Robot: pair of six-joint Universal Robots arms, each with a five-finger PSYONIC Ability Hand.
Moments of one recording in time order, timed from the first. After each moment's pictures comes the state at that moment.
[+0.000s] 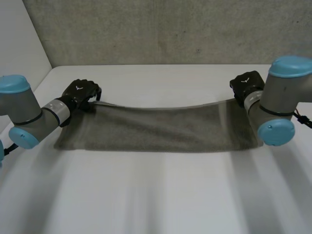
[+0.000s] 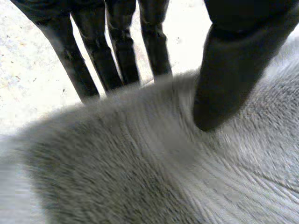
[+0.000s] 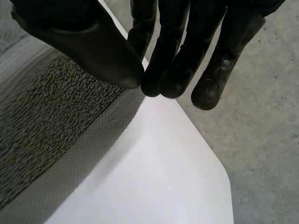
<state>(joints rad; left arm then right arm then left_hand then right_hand) 4.62 -2.55 -0.90 3.28 -1.02 3.43 1.87 -0.71 0.89 0.02 1.62 2.49 0.78 0.76 0.78 0.77 0.61 1.31 1.31 1.31 1.31 1.16</state>
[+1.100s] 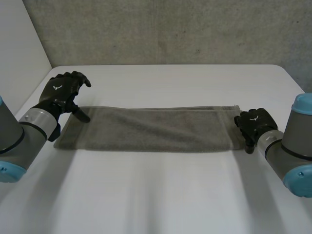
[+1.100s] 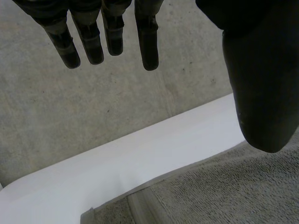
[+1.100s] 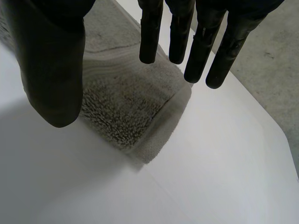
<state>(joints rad) 4.56 -1.94 -1.66 3.56 -1.29 3.17 1.81 -1.05 1.58 -0.14 1.53 2.56 0.26 0.25 0.26 0.26 0.06 0.46 0.46 0.46 0.46 0.30</state>
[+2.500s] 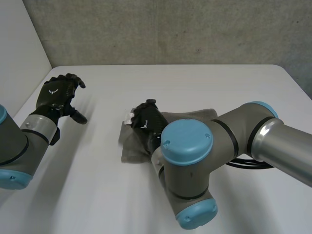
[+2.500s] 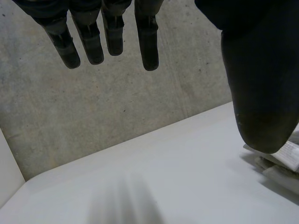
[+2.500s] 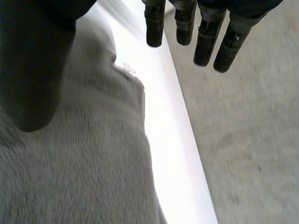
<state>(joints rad) 4.56 -1.94 -1.74 3.69 -1.36 3.16 2.46 -0.83 1.17 -0.17 1.75 2.29 0.26 0.25 0.26 0.26 0.06 0.25 0.25 0.25 0.26 0.06</state>
